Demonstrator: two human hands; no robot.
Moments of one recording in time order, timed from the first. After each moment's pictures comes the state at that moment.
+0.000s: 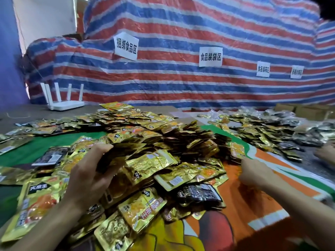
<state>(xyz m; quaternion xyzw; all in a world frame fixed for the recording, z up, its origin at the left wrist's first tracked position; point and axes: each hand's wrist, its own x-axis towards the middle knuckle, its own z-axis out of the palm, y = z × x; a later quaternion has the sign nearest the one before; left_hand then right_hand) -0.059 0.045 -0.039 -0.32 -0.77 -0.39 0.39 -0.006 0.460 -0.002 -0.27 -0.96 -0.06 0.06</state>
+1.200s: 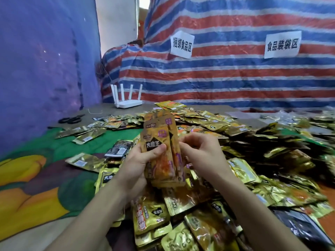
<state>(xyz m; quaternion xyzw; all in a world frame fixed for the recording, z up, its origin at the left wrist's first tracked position) -0.074 0.015 -0.018 -0.11 -0.49 -0.86 -0.03 -0.070 0.187 0.018 0.18 -0.78 0.58 0.14</state>
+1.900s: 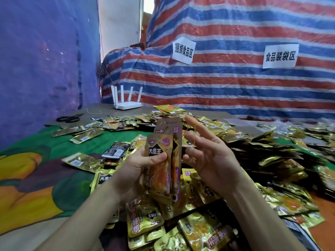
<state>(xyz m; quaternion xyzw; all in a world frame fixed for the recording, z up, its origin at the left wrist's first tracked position) -0.066 0.014 -0.014 -0.18 -0.50 -0.84 -0.11 -0.073 0.210 0.025 0.27 -0.43 0.85 -0.12</state>
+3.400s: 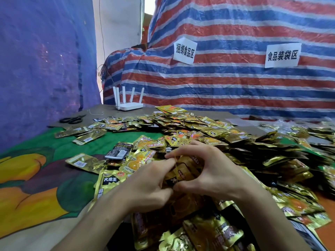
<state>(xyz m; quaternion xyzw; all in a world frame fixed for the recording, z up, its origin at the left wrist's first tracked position) -0.047 0.019 -0.009 -0.33 -0.87 -0.36 0.10 -0.053 0.215 0.034 0.34 -0.88 0.31 0.09</state>
